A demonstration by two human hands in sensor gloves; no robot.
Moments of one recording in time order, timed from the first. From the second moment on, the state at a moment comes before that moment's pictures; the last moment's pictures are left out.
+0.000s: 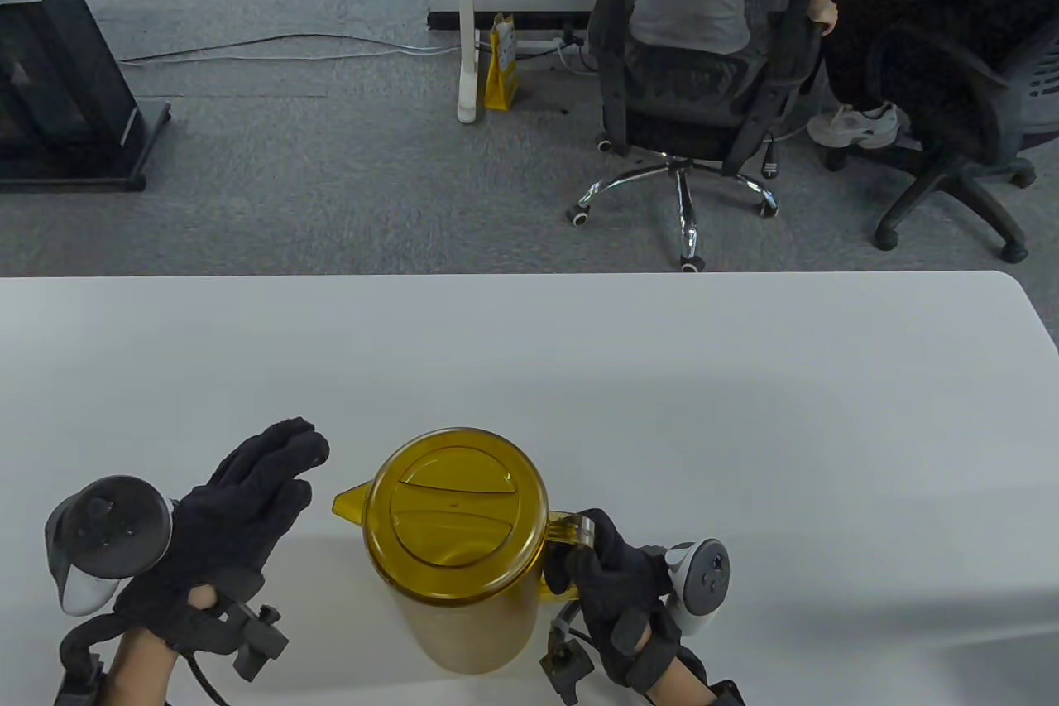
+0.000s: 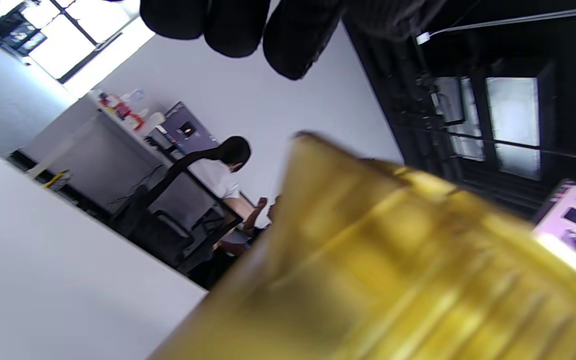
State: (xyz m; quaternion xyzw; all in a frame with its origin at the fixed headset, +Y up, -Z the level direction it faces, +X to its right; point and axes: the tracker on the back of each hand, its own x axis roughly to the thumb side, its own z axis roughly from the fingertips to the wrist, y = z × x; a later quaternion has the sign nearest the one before) left_hand -0.288 -0.557 -0.240 0.08 -0.24 0.42 0.87; right_hand 0.084 -0.730 -0.261 0.29 -0.09 0.60 0.74
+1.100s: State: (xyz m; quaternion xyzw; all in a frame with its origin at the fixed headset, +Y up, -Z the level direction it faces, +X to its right) left_hand -0.137 -0.515 -0.261 -0.12 -0.40 0.15 0.90; right_hand 0.085 -0.731 -0.260 0.29 -0.05 0.60 0.74
